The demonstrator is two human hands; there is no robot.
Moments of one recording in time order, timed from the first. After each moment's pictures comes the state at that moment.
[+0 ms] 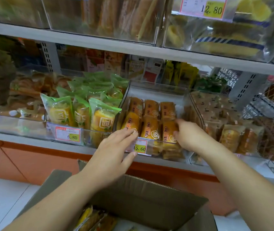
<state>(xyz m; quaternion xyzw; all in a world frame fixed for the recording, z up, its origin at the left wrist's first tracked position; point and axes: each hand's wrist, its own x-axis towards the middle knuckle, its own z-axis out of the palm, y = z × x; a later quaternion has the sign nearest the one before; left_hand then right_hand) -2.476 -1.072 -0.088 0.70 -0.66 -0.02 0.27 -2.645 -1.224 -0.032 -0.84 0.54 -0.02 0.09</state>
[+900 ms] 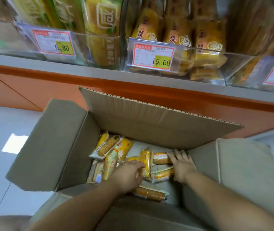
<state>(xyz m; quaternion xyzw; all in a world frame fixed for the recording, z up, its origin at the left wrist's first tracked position) -2.535 -0.970 -0.342 0.69 -0.59 -0.41 0.04 -2.736 -1.102 -0.387 -0.80 0.44 0.38 0.16</state>
